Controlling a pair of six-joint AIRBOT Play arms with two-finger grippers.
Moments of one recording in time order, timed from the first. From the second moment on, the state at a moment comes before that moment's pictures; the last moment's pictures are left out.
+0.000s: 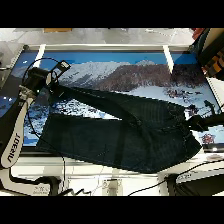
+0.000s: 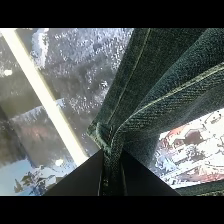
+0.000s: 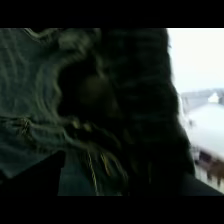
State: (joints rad) left arm -0.12 -1.58 1.53 1.94 -1.02 -1.10; right arm -0.76 -1.71 1.23 -1.05 1.51 0.87
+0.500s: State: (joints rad) left arm -0.12 -1.58 1.53 1.94 -1.02 -1.10; right arm -0.57 -1.71 1.29 -1.29 1.37 0.90
